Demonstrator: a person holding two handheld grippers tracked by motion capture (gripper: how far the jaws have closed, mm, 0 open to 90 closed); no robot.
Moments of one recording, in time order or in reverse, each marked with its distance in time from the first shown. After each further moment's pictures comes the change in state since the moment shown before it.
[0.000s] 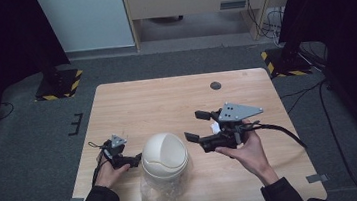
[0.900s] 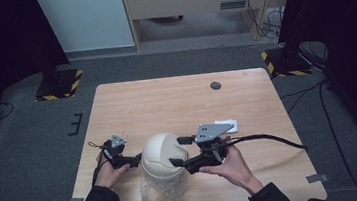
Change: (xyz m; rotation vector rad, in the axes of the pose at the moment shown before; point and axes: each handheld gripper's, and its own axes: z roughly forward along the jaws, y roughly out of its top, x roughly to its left) left arm 0.000 0.000 0.000 0.000 -0.001 0.000; right arm 0.031 -0.038 0.040 0.176 0.140 0.019
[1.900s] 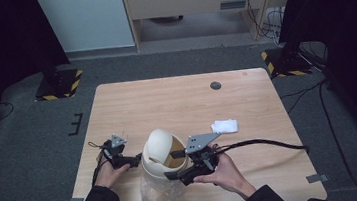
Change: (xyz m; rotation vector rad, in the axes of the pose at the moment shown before) left arm 0.000 0.000 0.000 0.000 -0.001 0.000; right arm 0.010 -0.021 0.026 0.096 0.091 0.026
